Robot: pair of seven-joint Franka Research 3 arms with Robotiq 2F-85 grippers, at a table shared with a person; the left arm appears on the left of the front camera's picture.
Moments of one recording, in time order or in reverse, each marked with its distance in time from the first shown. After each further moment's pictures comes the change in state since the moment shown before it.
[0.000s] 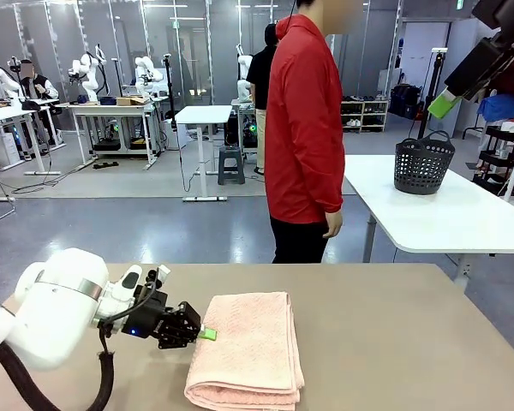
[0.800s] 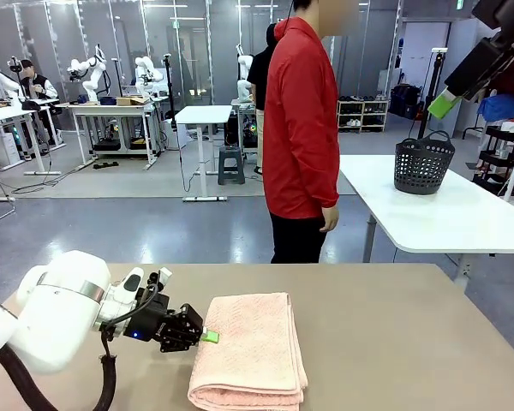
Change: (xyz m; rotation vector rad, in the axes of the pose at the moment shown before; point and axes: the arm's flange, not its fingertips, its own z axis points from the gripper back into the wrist) left arm -0.012 -0.001 -0.014 -0.002 -0.012 0.031; right arm 0.000 0.000 0.000 0.000 0.000 0.000
